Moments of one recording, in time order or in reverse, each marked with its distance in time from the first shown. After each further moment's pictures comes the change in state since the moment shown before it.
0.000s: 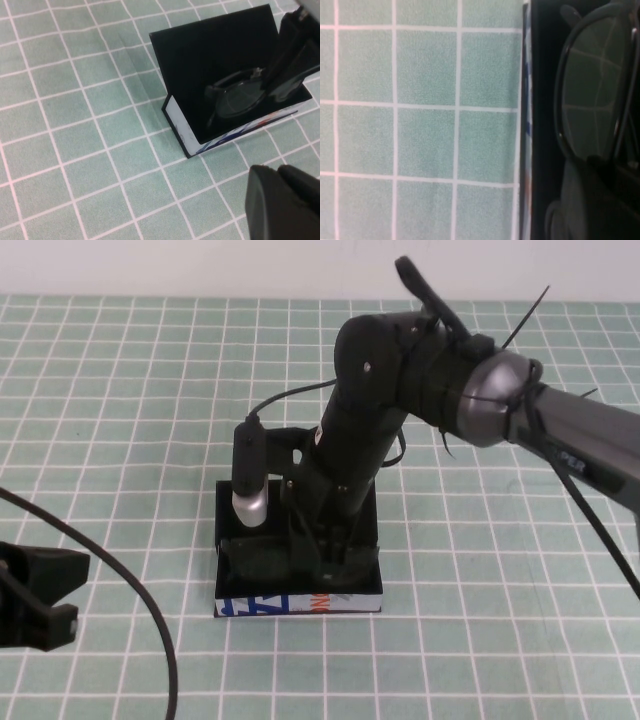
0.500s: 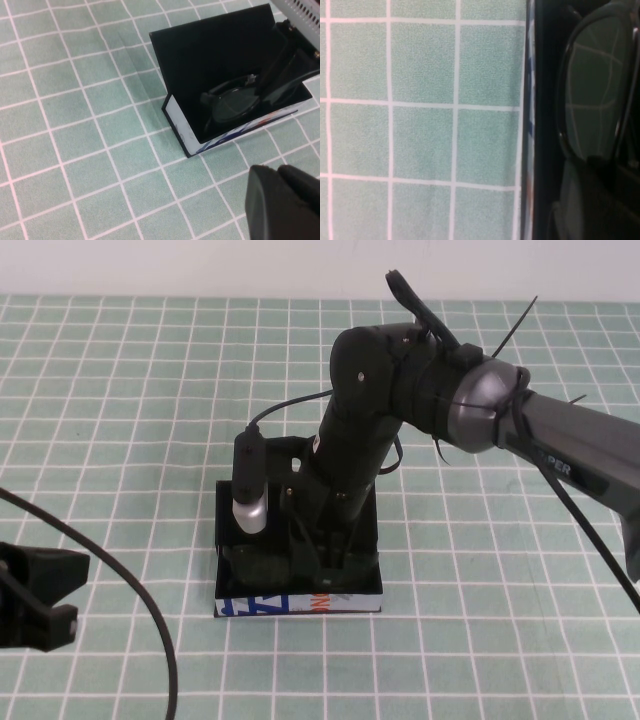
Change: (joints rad) right arm 0.000 0.029 -0.002 -0.004 -0.002 -0.005; left arm 0.000 0.000 0.000 0.002 0.002 0.000
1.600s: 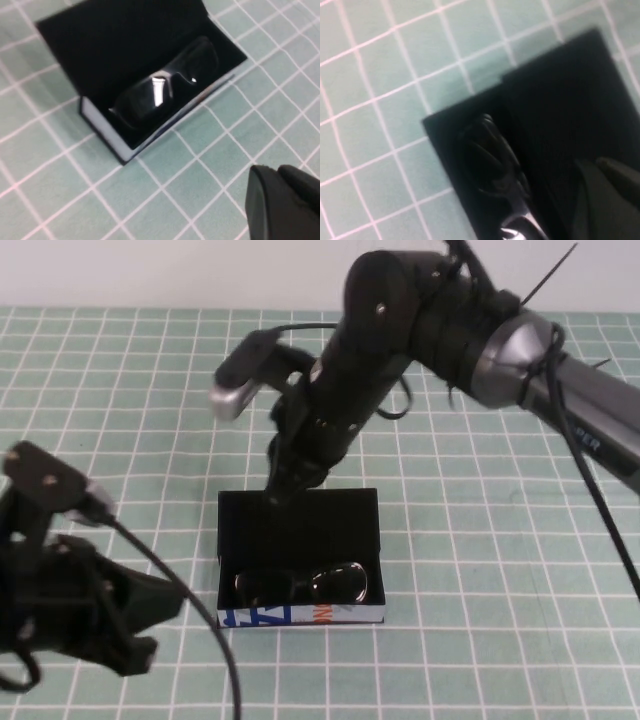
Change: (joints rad) right arm -0.032 0.001 -0.224 0.013 0.000 0.435; left arm -0.074 0.231 0.000 -0.270 0.005 0.404
